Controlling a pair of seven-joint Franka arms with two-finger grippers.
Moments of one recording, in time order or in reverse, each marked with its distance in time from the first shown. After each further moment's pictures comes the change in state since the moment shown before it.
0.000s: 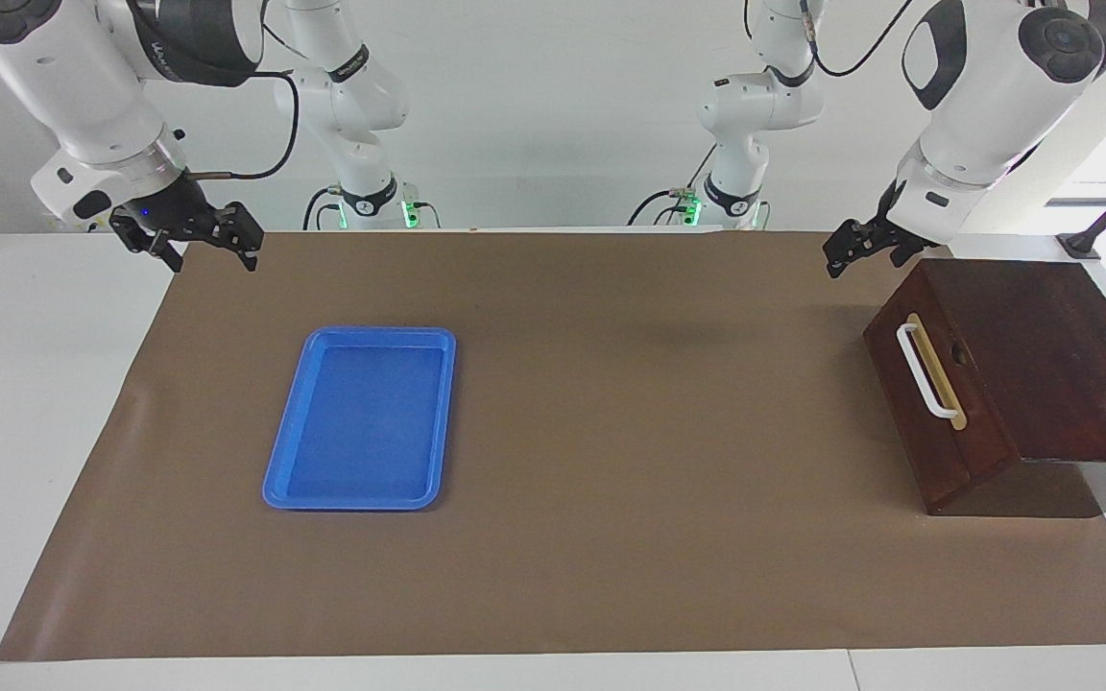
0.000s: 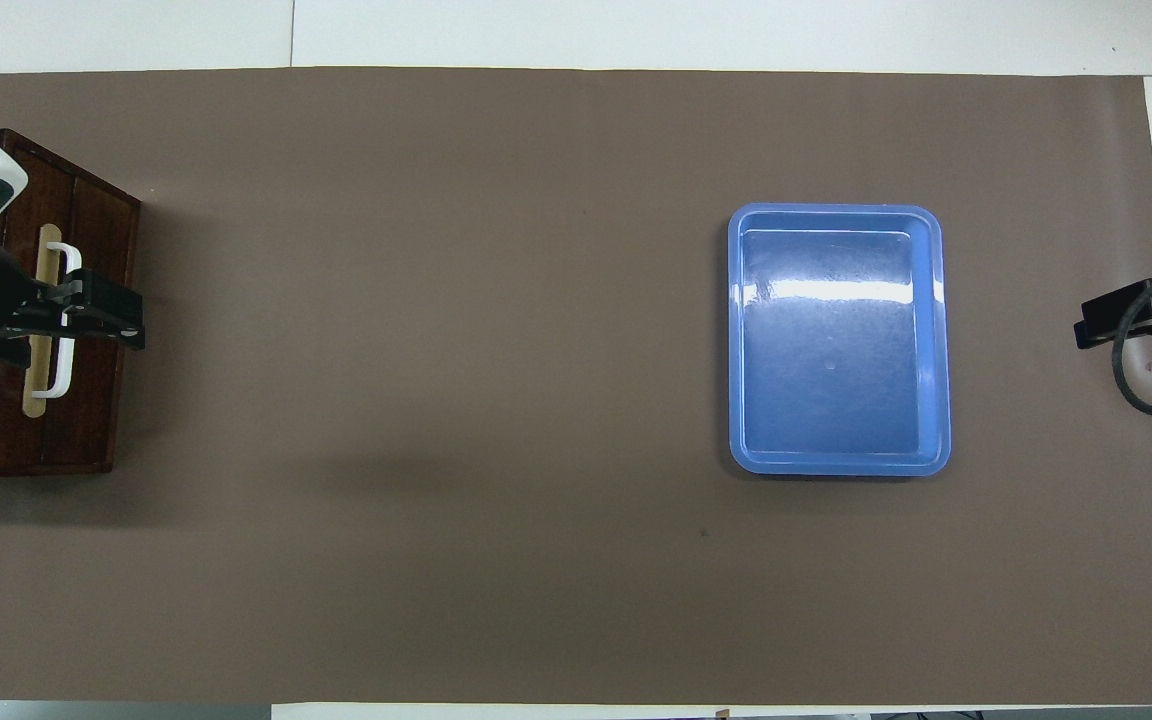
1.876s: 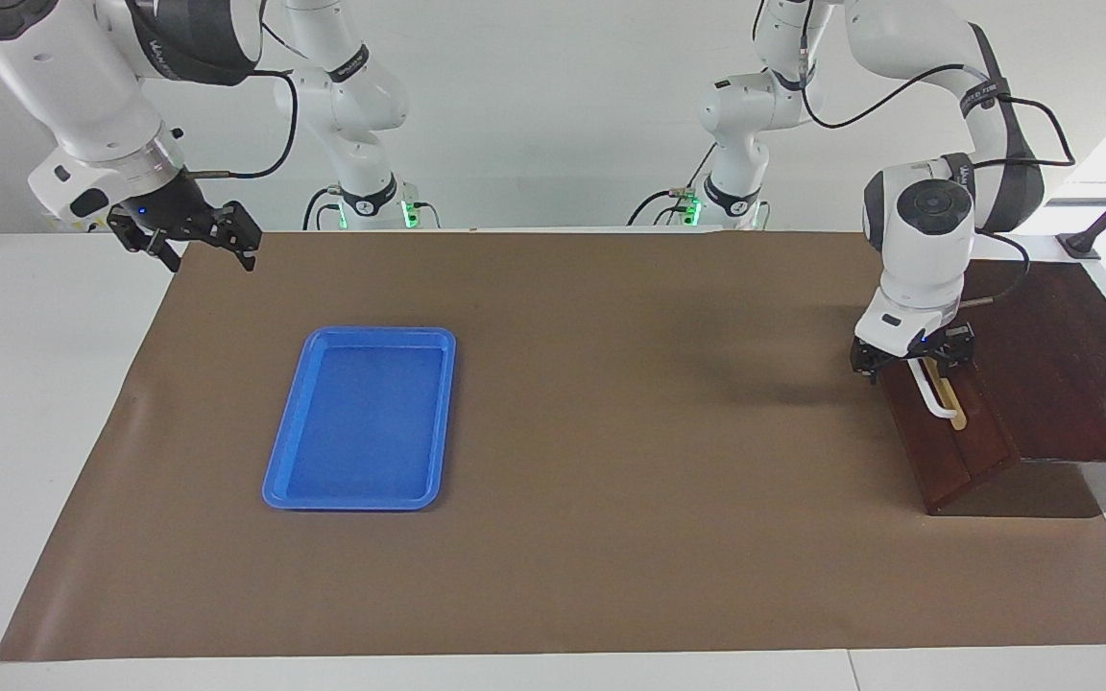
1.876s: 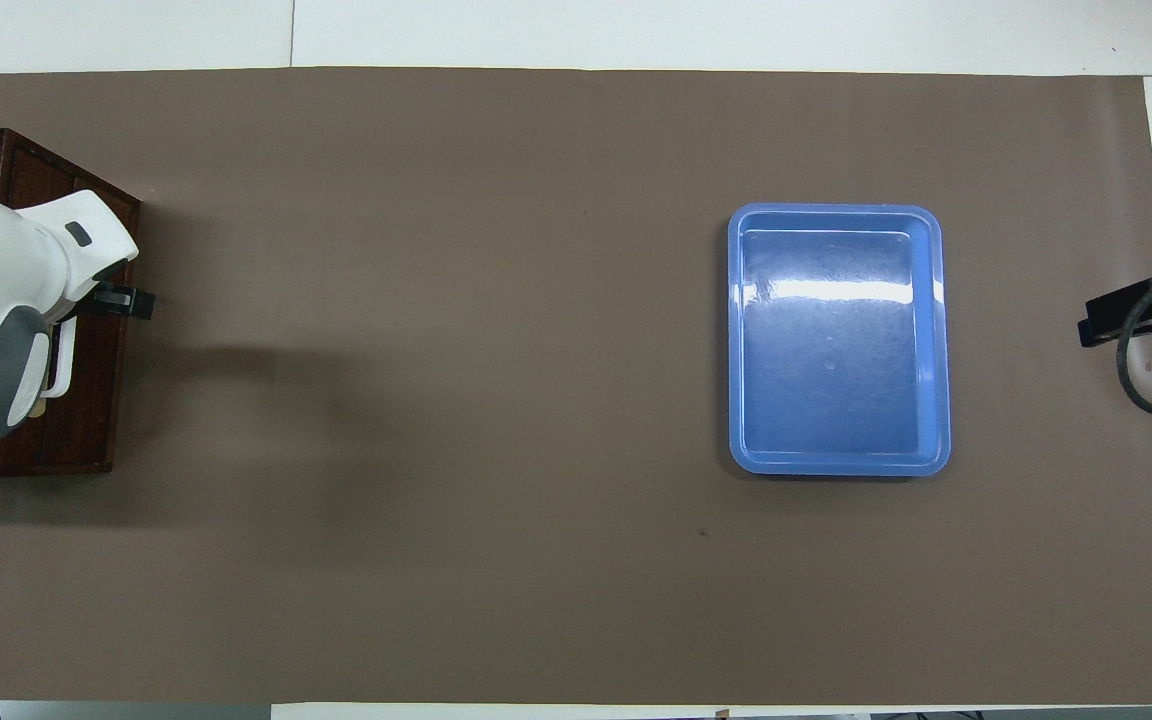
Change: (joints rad) left arm 0.083 0.093 0.008 -0.398 0.469 0.727 0.148; right arm -0.008 -0.003 0.000 0.000 0.000 0.006 0.000
